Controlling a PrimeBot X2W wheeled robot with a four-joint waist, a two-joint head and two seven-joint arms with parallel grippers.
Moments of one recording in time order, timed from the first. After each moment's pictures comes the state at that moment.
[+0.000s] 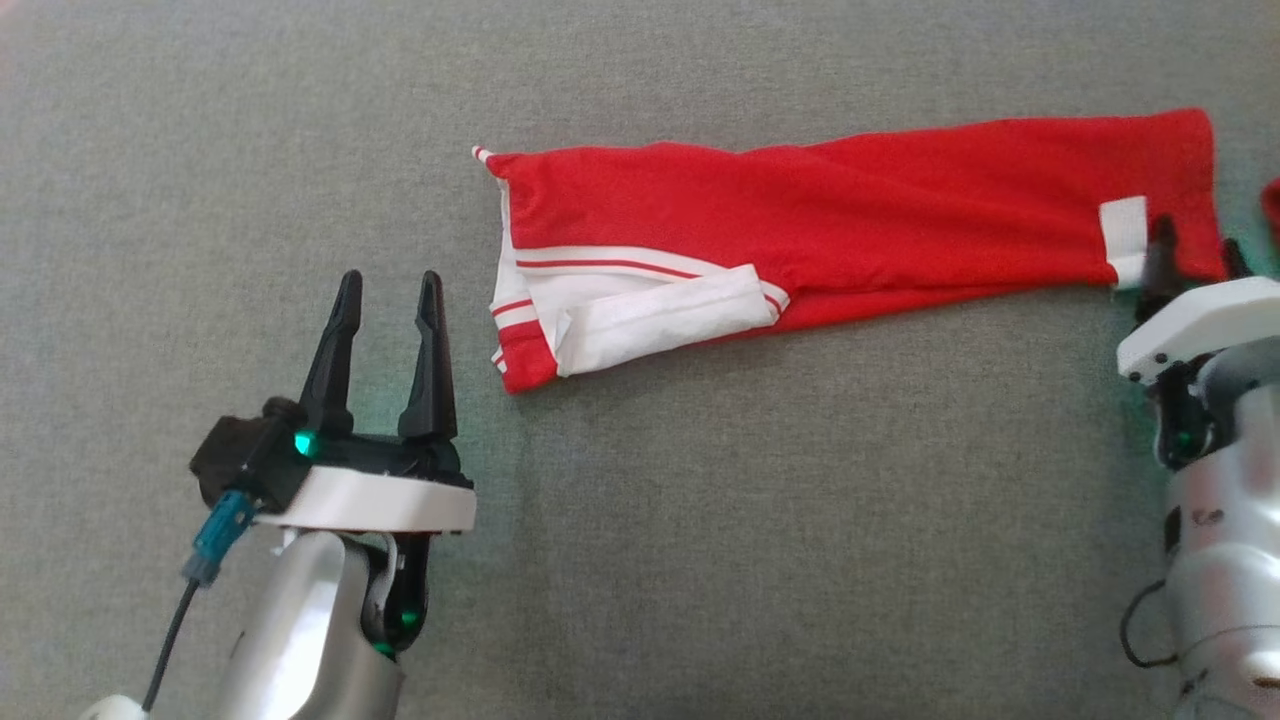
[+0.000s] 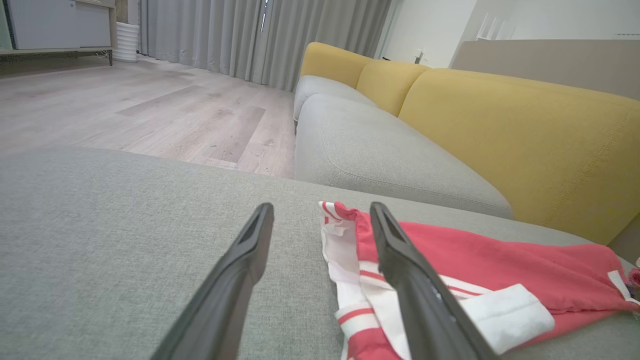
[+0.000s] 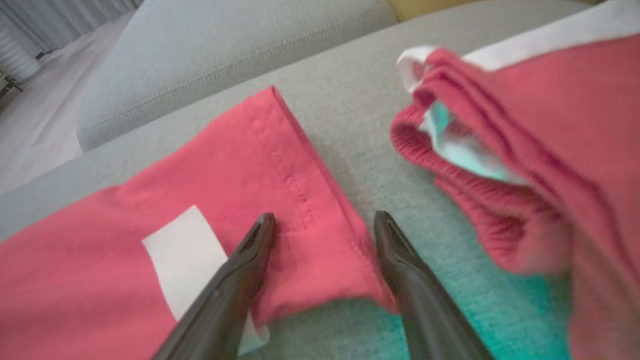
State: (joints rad) left arm -0.29 0.05 -0.20 0.28 -0.36 -0.12 -0.25; right arm -0.66 -0.13 -0.39 0.88 0.12 0.13 -0.01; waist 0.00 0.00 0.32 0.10
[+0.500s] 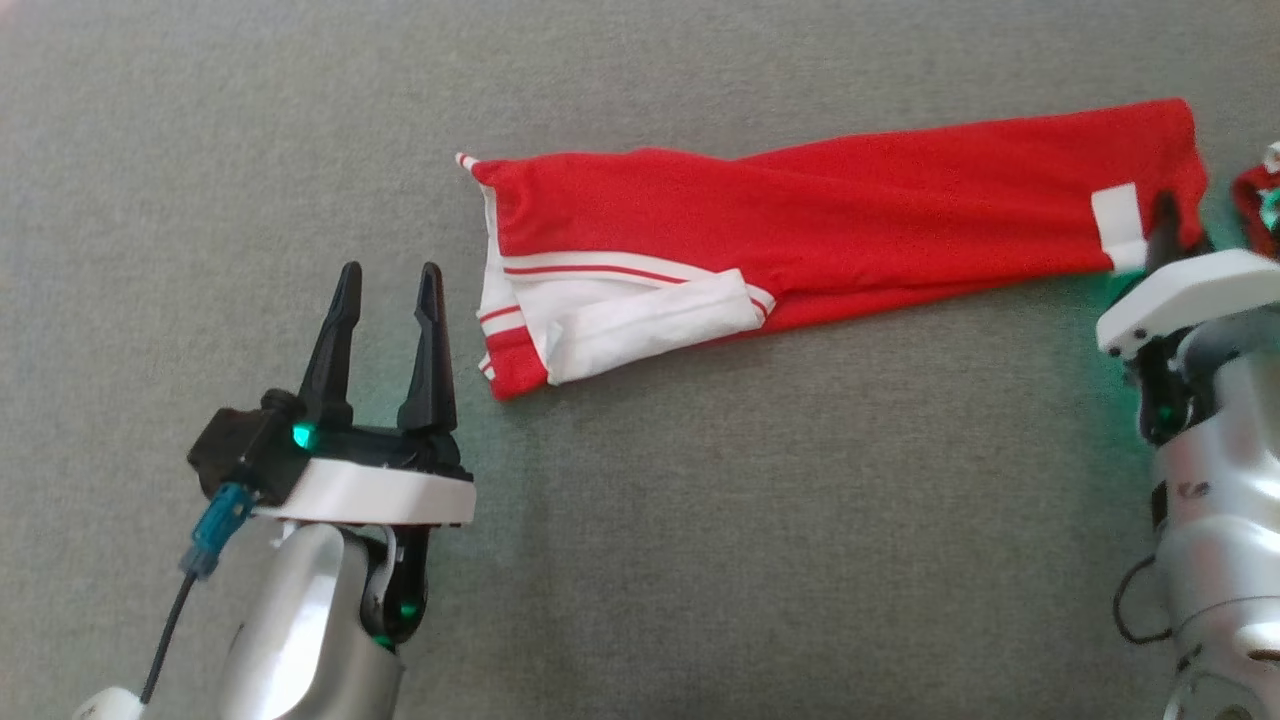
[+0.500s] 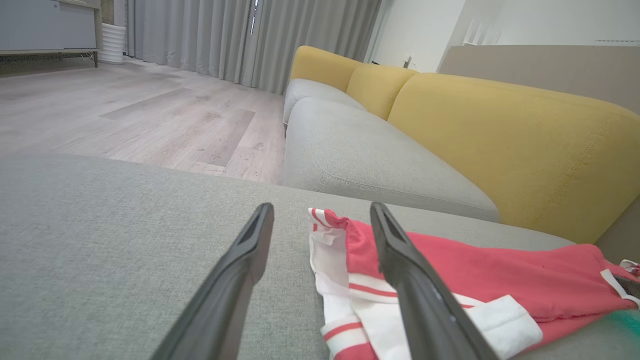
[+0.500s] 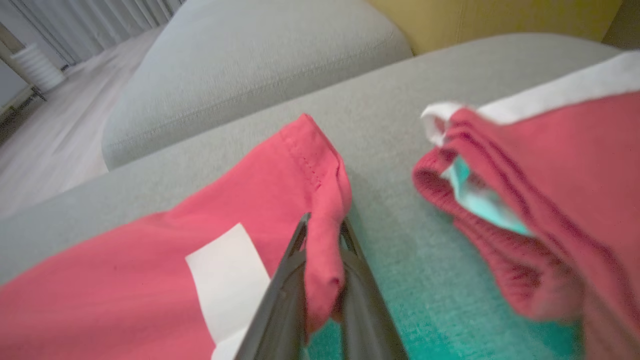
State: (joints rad) left arm -0.31 0.05 -0.19 0.29 -0.36 -0.12 -0.25; right arm -0.73 -0.14 -0.33 0.97 0.12 0.13 -0.07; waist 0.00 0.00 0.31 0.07
